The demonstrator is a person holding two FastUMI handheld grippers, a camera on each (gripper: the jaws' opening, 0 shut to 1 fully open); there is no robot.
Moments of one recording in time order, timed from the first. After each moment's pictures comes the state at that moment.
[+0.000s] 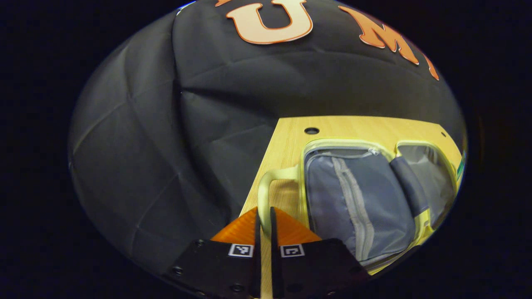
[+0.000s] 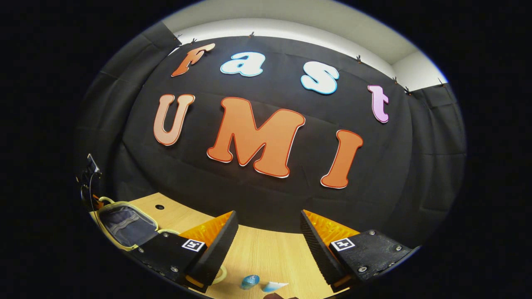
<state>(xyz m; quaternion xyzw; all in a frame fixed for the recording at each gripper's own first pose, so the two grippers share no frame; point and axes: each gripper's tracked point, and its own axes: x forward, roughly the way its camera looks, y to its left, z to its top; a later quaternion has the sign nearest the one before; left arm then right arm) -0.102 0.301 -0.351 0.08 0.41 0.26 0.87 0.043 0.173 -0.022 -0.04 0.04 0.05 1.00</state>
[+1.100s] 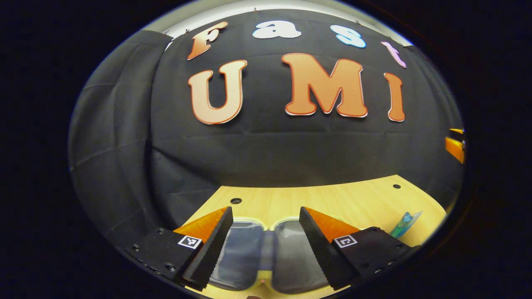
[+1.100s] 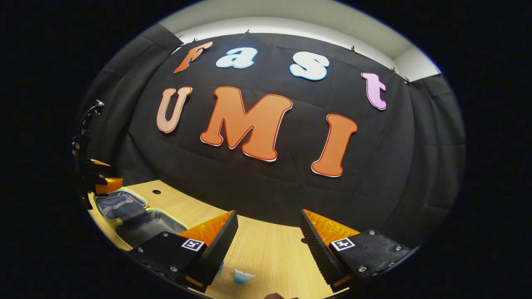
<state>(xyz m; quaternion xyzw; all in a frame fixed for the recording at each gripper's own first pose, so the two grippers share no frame) 0.029 -0.010 -0.195 0.06 0.19 0.16 0.97 0.044 0.085 -0.090 -0.04 0.05 0.10 0.99</state>
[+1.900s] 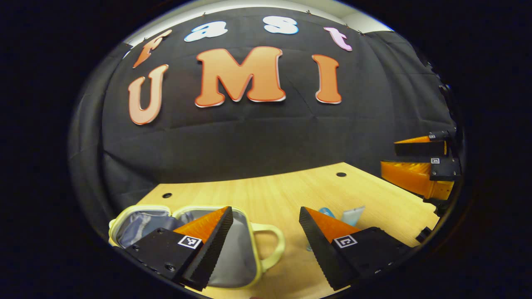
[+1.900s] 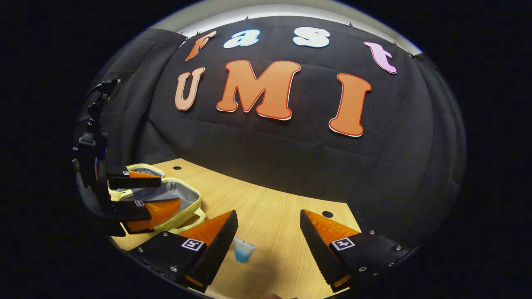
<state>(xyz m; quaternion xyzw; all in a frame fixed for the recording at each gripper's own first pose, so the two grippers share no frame) 0.061 -0.252 -0.304 0.07 0.22 0.01 0.97 0.027 0.075 -0.212 -0.02 0.13 0.19 0.97</state>
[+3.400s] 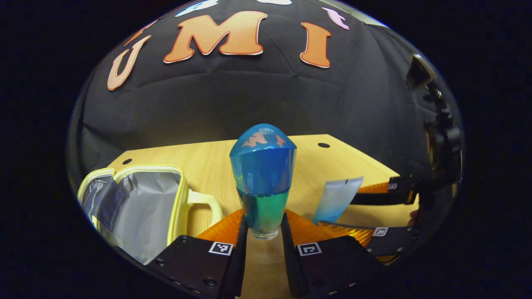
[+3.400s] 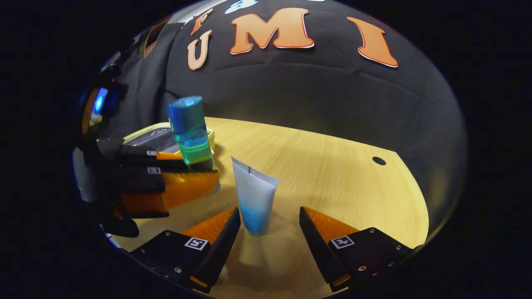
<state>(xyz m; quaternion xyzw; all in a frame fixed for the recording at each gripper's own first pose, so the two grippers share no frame) 0.093 -0.305 -0.412 0.01 0.30 0.00 0.95 0.025 0.137 -0.392 0.01 0.27 0.31 0.91</state>
